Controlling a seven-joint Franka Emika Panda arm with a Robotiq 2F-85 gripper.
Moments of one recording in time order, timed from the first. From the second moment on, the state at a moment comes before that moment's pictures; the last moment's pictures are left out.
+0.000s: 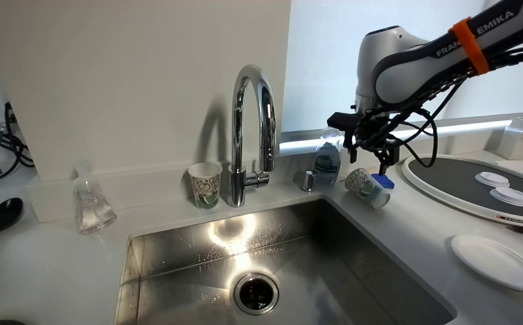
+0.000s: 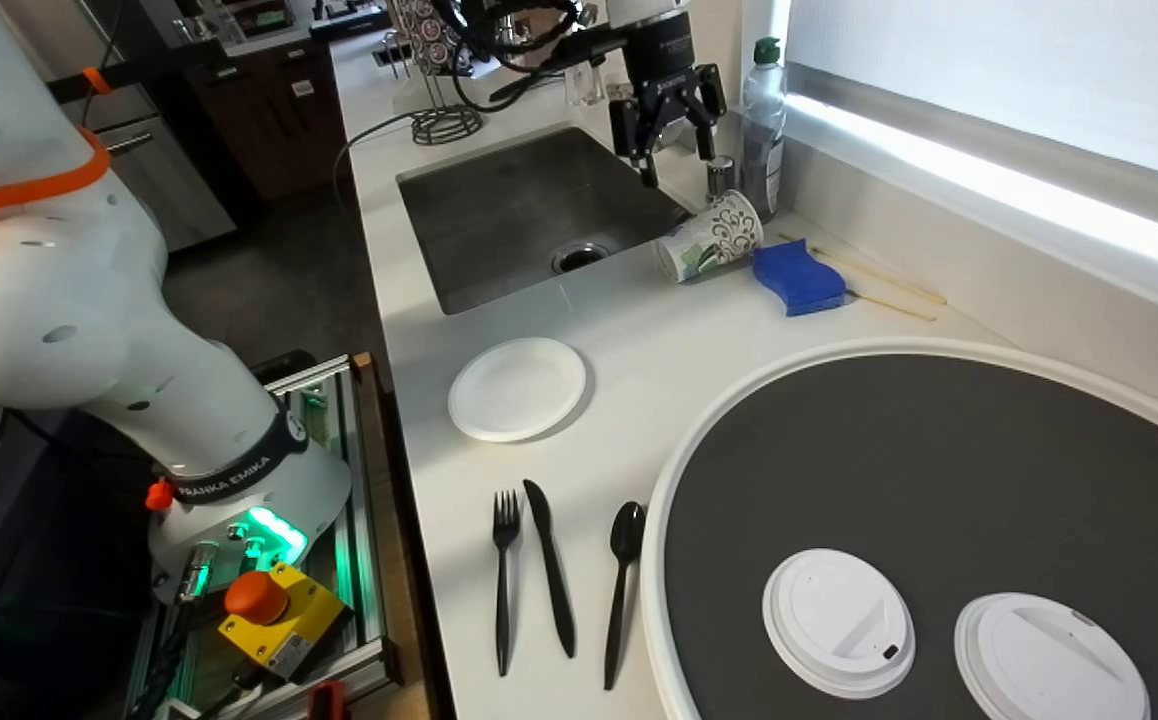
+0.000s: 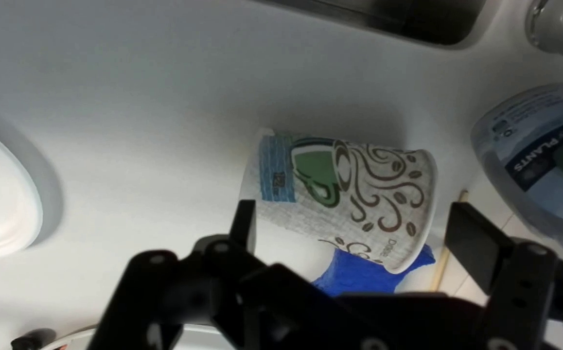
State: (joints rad) arm 0.08 0.13 0.08 -2.04 -0.29 2.18 1.67
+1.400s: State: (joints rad) arm 0.07 0.21 0.00 -2.04 -0.28 2.41 1.41
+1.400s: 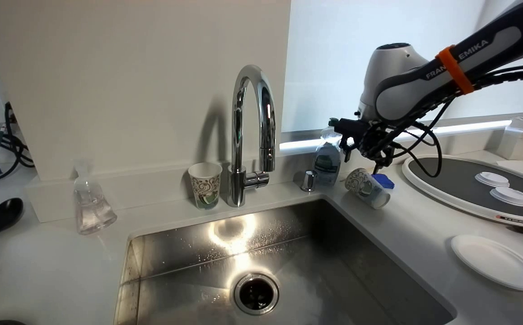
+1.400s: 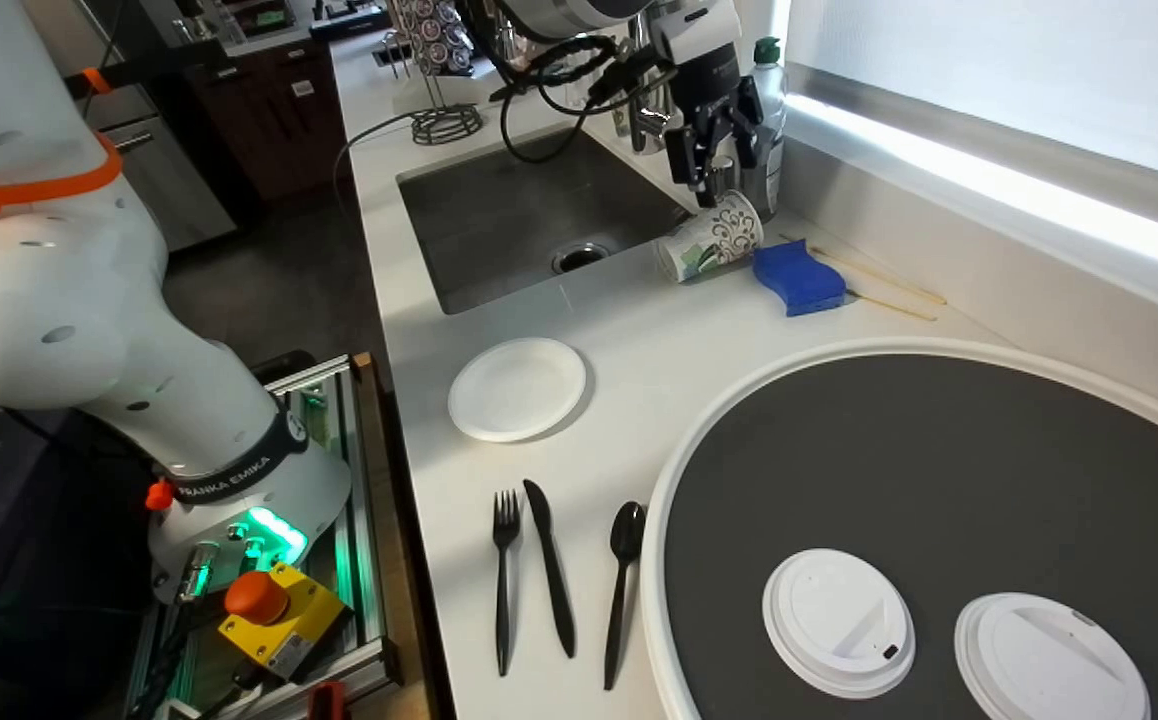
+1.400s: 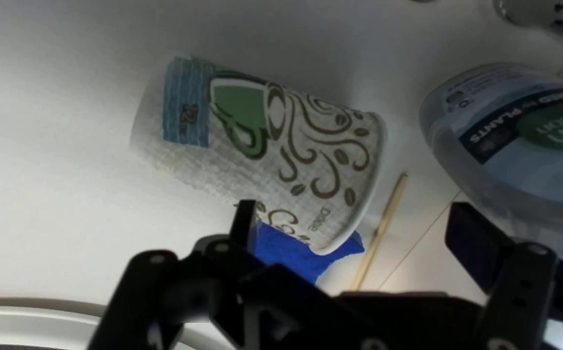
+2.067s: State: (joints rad) arm 0.07 0.22 0.00 -2.03 -0.28 2.30 1.23
